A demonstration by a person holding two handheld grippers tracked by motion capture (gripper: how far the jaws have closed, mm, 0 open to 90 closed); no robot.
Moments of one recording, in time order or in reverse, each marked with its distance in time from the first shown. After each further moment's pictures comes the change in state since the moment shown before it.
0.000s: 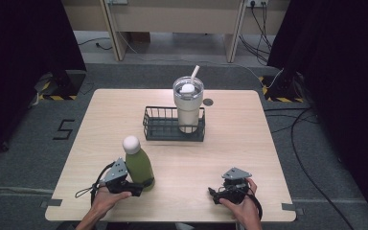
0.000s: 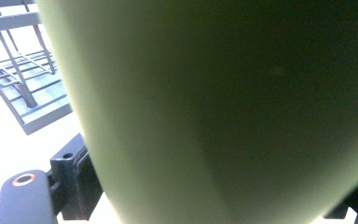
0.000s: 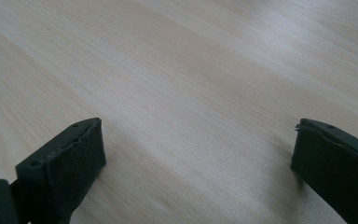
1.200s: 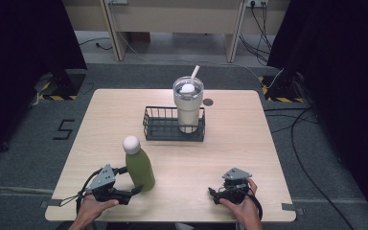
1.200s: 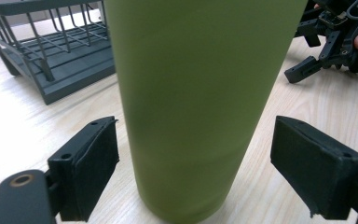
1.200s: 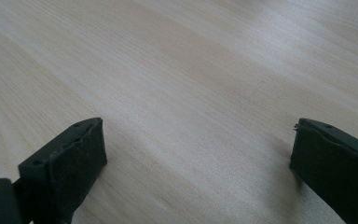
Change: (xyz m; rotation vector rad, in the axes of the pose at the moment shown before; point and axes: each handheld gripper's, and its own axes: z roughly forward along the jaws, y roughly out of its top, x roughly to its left) left arm -0.006 -0.004 -0.038 0.040 0.011 -0.014; right arm 0.001 0.000 -0.001 -0.001 -0.001 0.006
